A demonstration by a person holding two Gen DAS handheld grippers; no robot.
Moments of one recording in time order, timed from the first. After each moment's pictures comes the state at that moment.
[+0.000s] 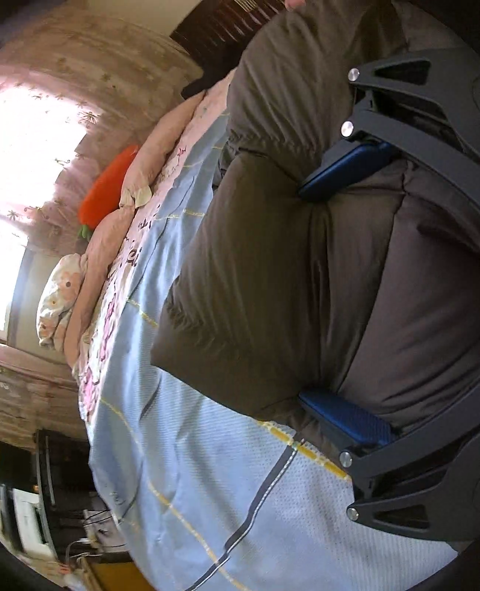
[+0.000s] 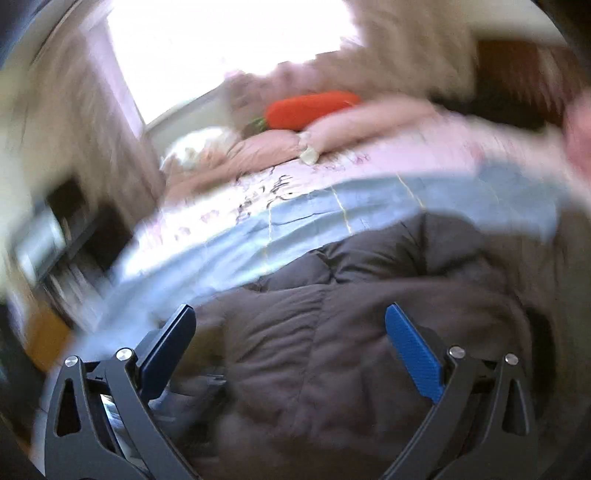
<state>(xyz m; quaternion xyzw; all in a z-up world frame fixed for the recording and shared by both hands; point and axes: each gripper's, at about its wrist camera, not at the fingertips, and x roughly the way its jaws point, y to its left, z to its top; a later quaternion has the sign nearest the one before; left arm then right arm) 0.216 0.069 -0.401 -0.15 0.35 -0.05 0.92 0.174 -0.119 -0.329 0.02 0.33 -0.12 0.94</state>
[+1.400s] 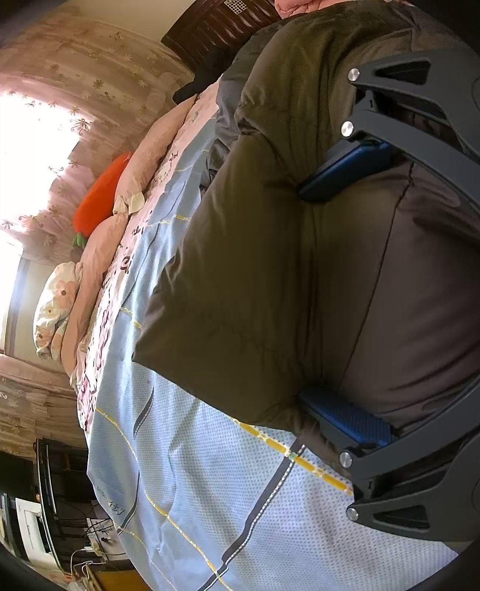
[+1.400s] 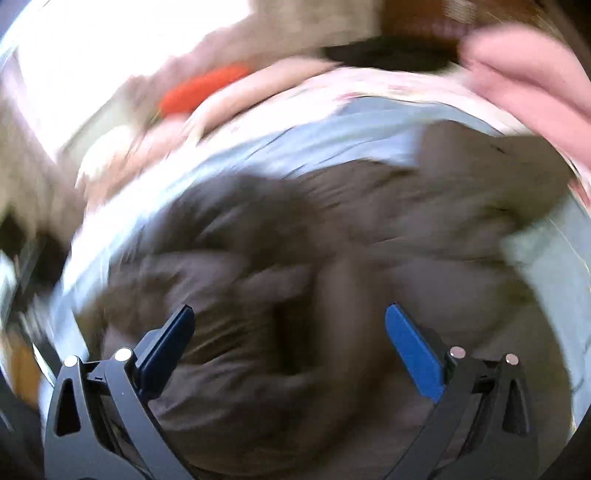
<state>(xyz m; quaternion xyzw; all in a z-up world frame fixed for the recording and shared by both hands) 0.220 0.055 -0.414 -0.14 0.35 -0.06 0.92 0.033 -0.348 -0.323 0.32 0.36 -0.22 0.85</state>
